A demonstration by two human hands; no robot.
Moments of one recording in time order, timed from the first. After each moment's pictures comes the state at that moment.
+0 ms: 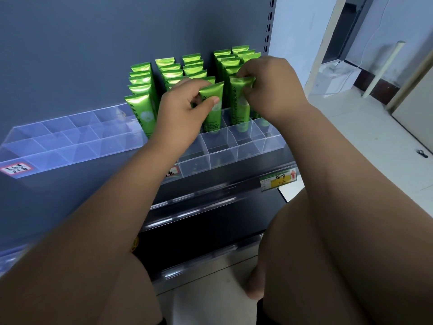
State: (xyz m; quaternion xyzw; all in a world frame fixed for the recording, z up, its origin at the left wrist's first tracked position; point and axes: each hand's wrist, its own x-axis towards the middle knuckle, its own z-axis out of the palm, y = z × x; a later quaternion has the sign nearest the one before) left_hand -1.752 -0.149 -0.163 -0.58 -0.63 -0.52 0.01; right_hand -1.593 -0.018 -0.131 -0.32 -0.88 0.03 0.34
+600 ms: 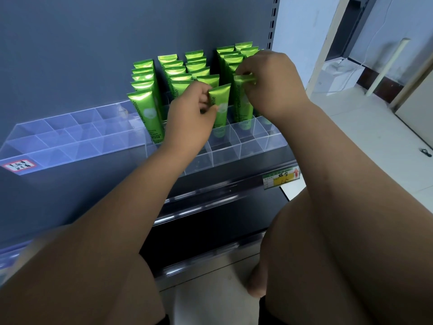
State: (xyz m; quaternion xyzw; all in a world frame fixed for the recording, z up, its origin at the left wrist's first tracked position) left_hand -1.741 -0.151 -0.174 -0.54 -0.67 -0.51 -0.02; right_hand -1.599 -0.020 -0.131 -0.30 -0.89 -0.02 0.34
